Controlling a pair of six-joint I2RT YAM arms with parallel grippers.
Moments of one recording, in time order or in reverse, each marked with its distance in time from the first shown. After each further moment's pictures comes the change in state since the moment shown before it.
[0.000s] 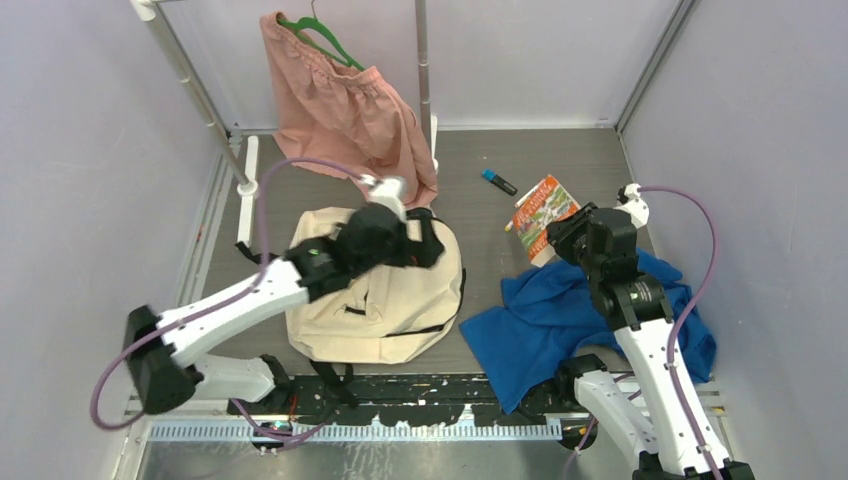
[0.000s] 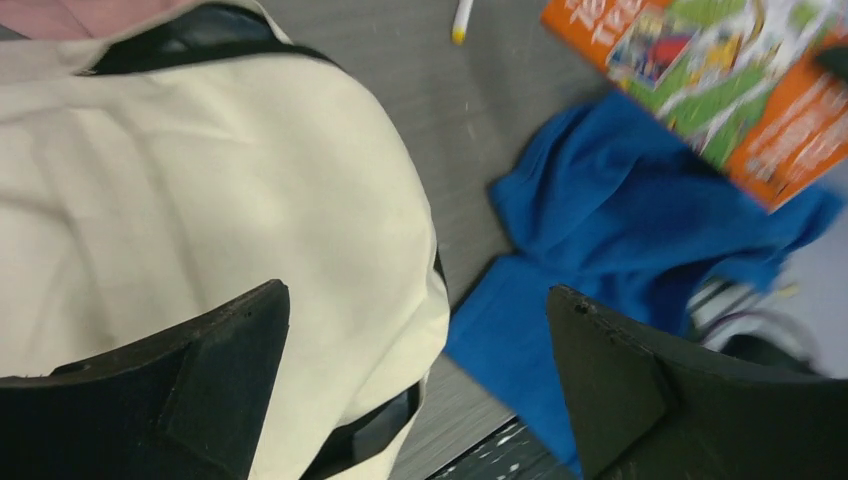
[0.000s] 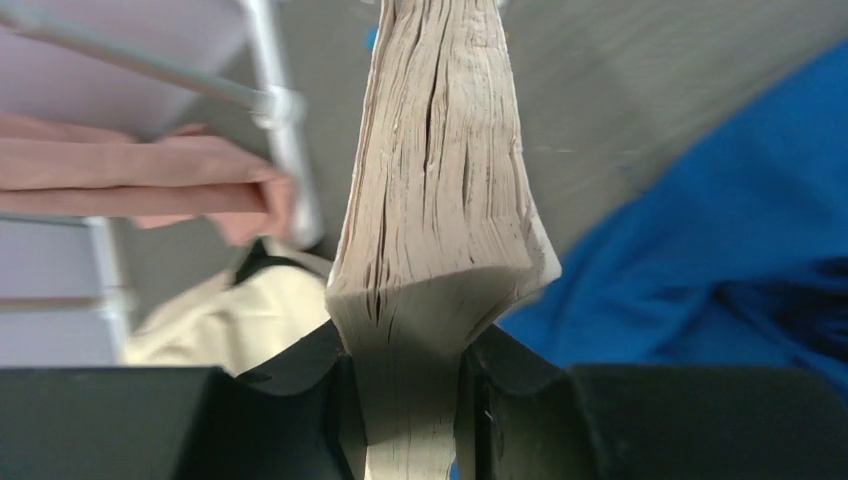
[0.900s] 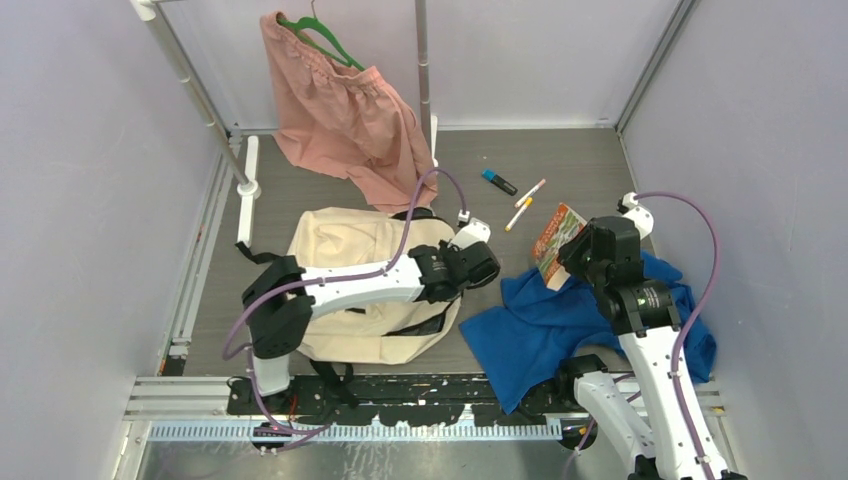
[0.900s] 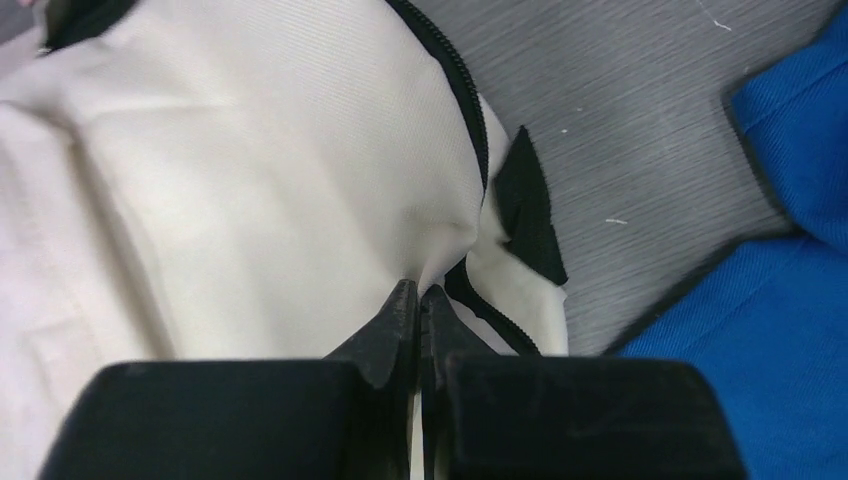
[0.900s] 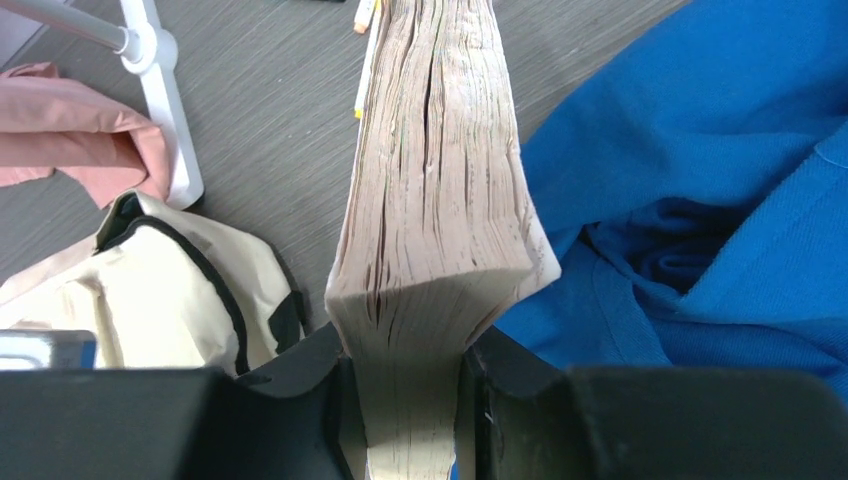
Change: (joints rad) left arm -0.323 0.681 0.378 -0.298 -0.462 0.179; right arm -0.044 -0.007 0.046 -0.261 0.083 -0.176
